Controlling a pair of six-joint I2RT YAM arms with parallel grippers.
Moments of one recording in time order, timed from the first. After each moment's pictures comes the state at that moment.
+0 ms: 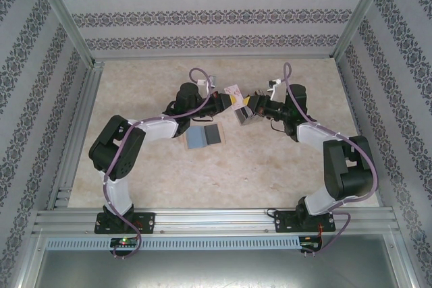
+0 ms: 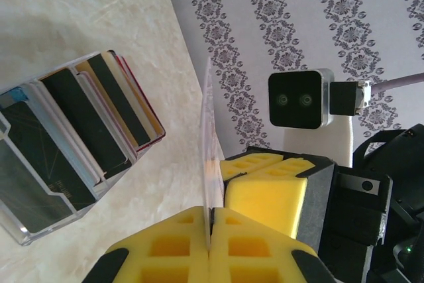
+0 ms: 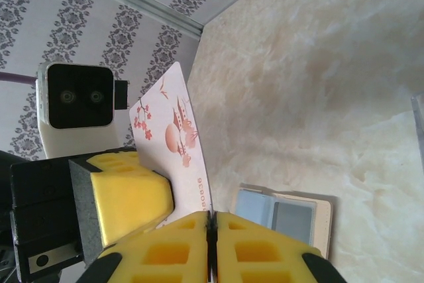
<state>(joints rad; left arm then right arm) -0.52 1.88 1.09 0.60 0.57 -1.00 0.14 1.56 0.76 0.44 -0.86 0.82</state>
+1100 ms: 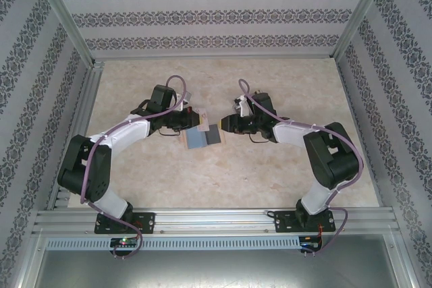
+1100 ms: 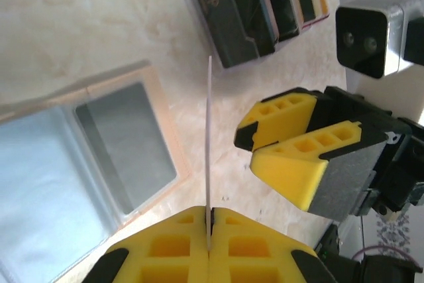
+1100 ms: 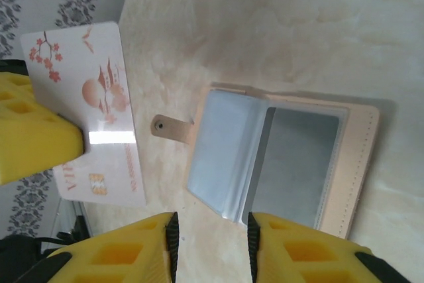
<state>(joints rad) -0.34 1.60 0.99 -0.23 0.66 -0.58 0.41 1.72 0.85 0.17 -0.74 0.55</state>
